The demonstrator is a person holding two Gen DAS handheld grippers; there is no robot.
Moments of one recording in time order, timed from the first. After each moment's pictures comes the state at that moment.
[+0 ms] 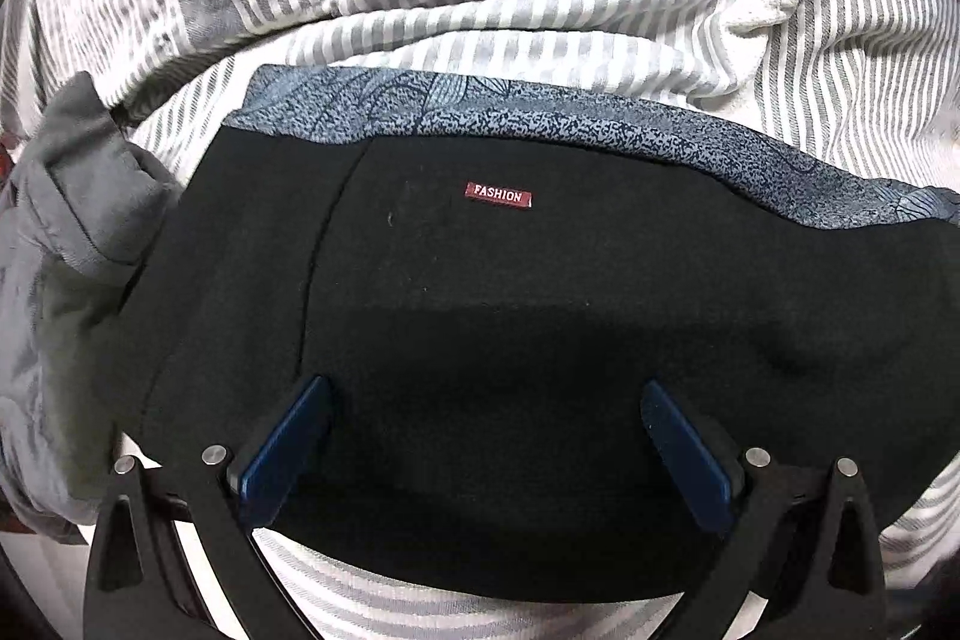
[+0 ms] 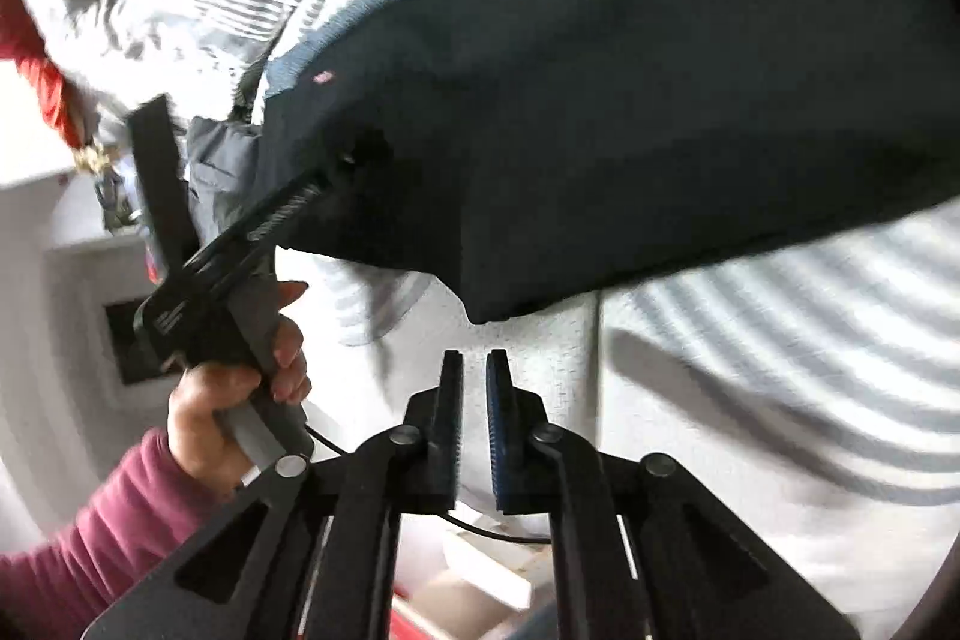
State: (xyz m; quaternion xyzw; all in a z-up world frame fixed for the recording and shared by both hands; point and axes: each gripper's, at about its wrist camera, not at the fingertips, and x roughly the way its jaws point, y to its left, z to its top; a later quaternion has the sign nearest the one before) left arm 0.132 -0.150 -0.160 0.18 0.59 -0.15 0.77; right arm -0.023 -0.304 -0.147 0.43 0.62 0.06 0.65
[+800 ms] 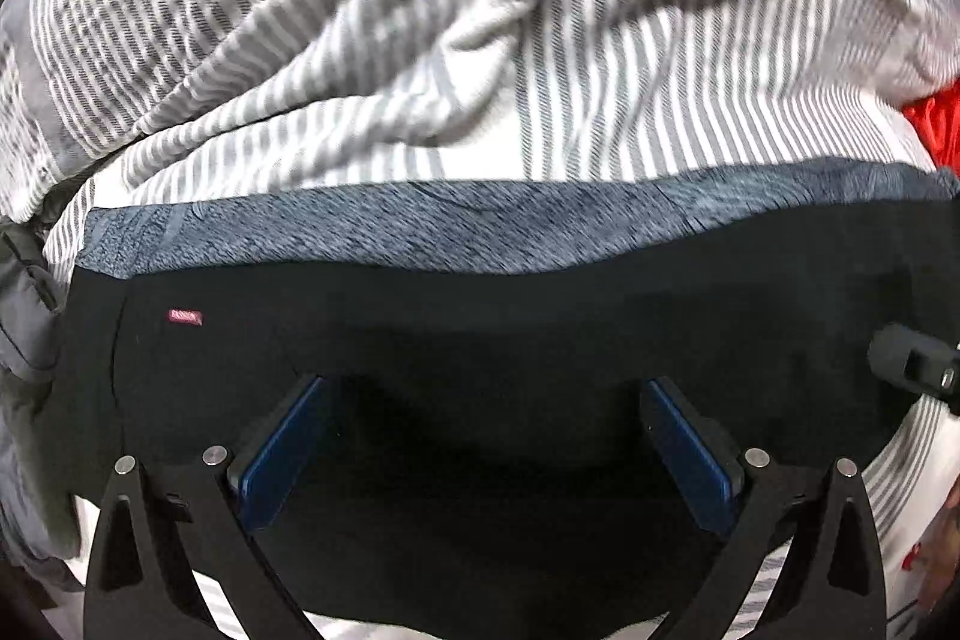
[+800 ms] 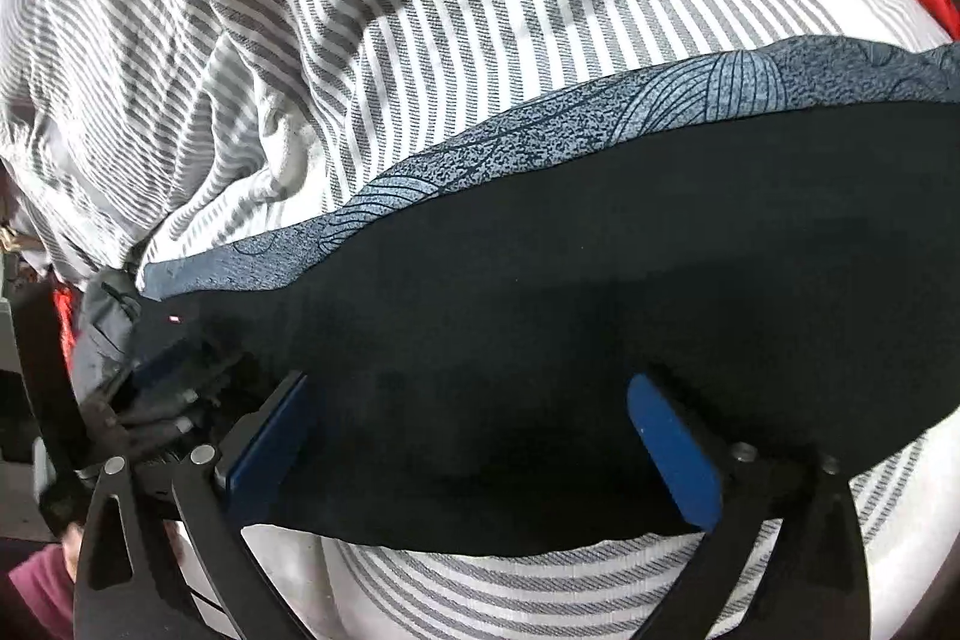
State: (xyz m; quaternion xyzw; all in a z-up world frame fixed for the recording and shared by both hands) left arm 0.087 -0.284 -0.139 0.21 0.58 -0.24 0.75; right arm -0.027 -0.459 -0.146 0.37 0.56 -0.09 0.74
